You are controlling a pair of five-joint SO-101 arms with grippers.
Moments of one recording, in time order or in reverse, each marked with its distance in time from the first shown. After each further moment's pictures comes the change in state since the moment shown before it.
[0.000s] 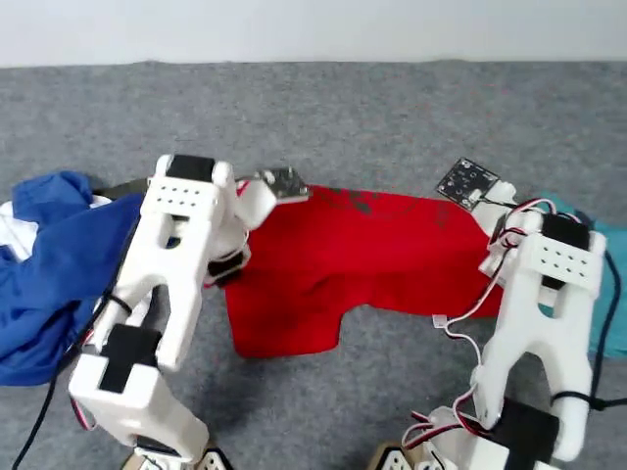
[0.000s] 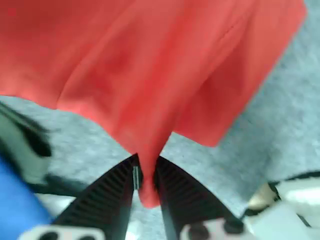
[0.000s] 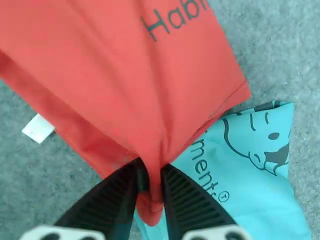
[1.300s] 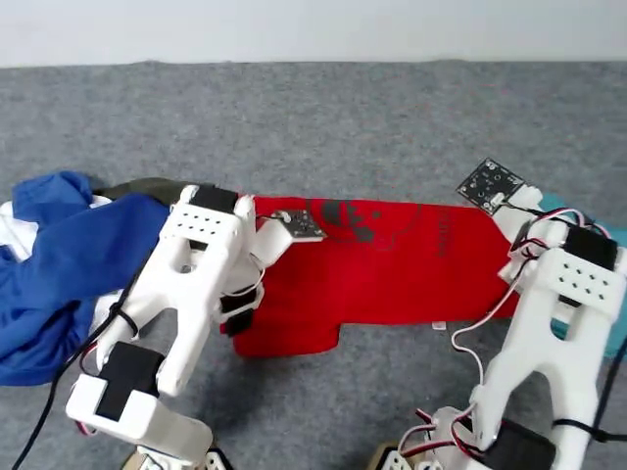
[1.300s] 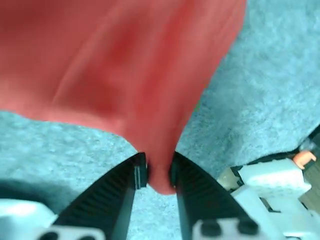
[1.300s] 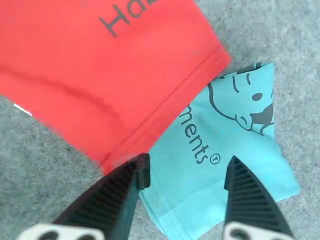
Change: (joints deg) left arm 5.5 -4.9 11.2 -0.1 6.2; right arm 3.9 -6.5 0.0 4.2 -1.0
